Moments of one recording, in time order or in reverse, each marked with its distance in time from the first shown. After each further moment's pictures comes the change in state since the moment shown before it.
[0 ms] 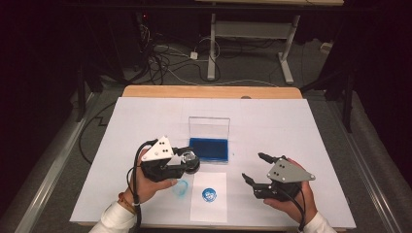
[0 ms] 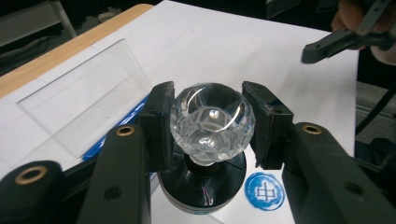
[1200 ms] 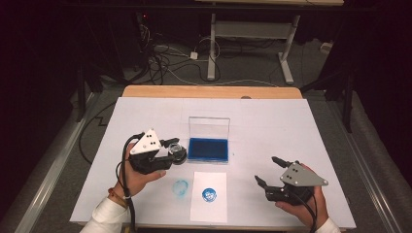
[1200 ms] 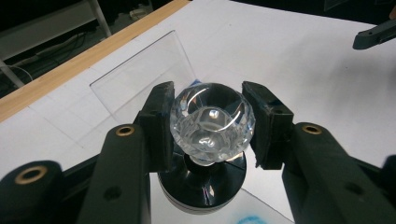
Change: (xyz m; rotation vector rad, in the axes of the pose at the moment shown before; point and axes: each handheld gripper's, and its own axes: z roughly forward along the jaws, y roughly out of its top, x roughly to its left) left arm 0.023 -0.007 -0.014 0.021 0.100 -0.006; right arm -0.012 -0.025 -0.014 0.043 -0.058 0.028
